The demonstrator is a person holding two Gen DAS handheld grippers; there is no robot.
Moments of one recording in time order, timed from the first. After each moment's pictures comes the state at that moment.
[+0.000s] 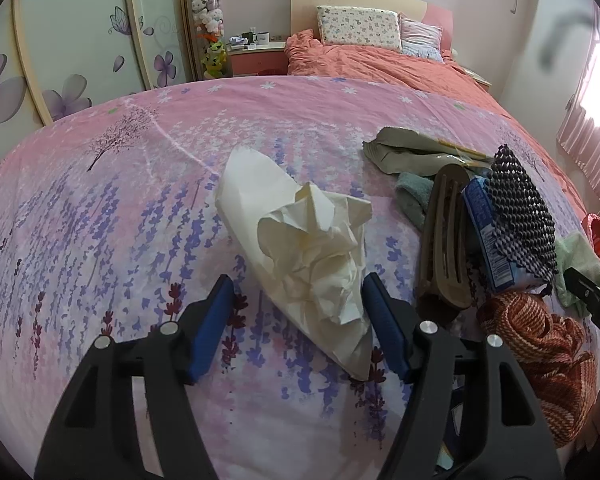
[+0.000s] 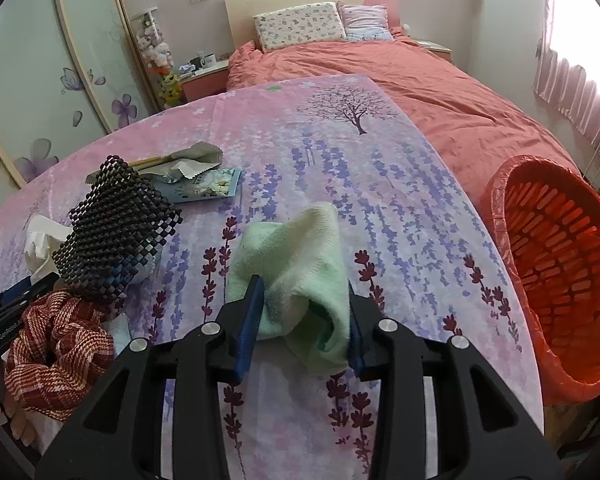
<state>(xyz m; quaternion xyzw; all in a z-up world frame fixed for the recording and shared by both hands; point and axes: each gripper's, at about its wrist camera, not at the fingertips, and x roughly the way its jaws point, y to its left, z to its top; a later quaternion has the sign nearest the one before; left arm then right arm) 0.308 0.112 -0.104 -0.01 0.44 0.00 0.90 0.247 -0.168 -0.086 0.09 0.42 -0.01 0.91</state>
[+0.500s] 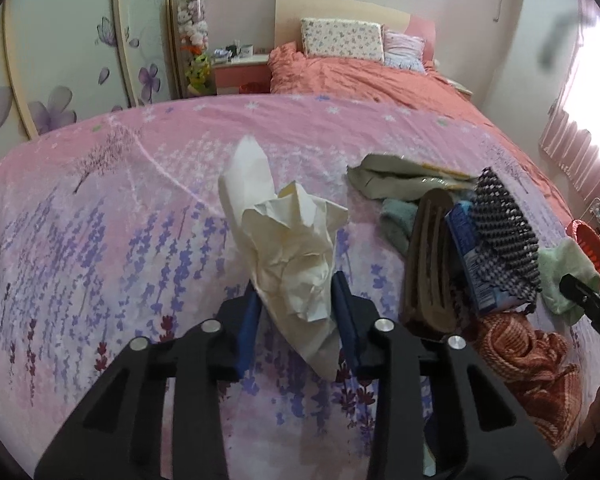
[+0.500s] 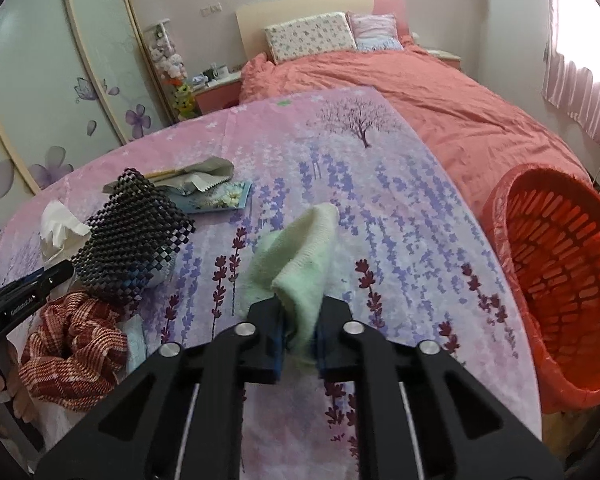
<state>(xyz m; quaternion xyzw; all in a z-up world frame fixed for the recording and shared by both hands) 0.313 0.112 -0.093 -0.01 0.41 -0.03 0.91 0.235 -0.176 -0.075 0.09 0.39 0.01 0.92</state>
